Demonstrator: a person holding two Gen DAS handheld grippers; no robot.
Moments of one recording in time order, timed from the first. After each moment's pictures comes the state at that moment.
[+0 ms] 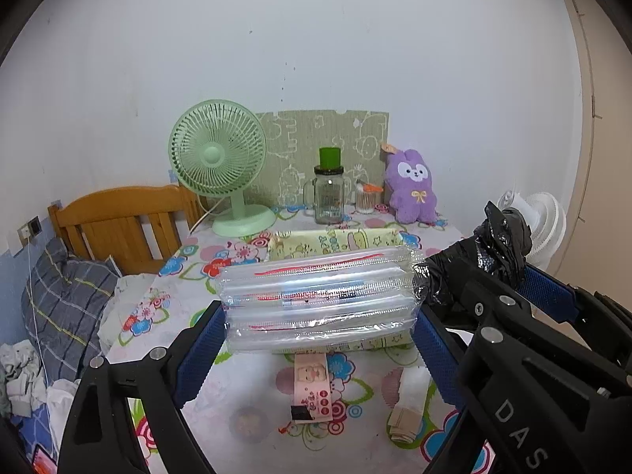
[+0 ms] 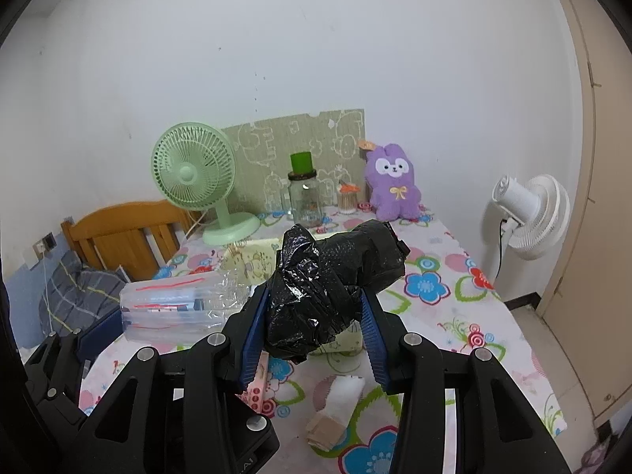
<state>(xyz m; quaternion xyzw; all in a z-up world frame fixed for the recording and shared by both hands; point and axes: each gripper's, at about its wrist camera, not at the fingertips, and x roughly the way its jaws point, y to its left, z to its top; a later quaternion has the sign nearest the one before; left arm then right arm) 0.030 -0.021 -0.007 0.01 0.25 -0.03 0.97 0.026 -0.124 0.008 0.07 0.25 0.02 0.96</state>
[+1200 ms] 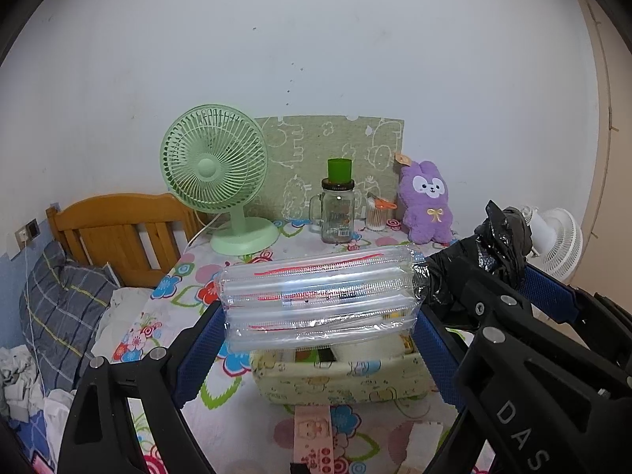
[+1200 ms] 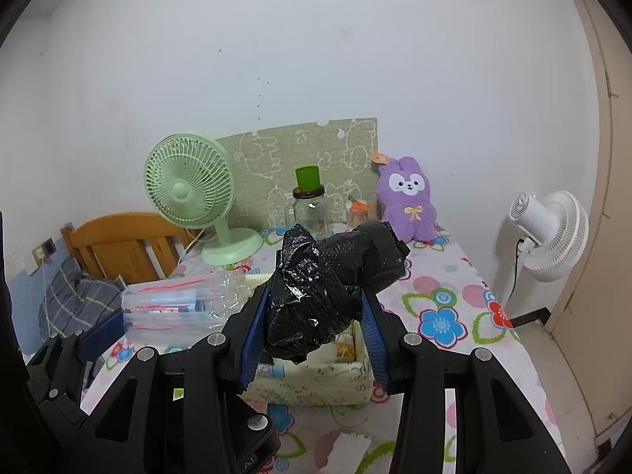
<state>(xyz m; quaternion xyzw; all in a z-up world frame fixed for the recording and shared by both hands) 0.092 -0.023 0.006 0.01 0.25 -0.01 0.97 0.098 -0.127 0.017 0.07 0.25 0.04 0.97</state>
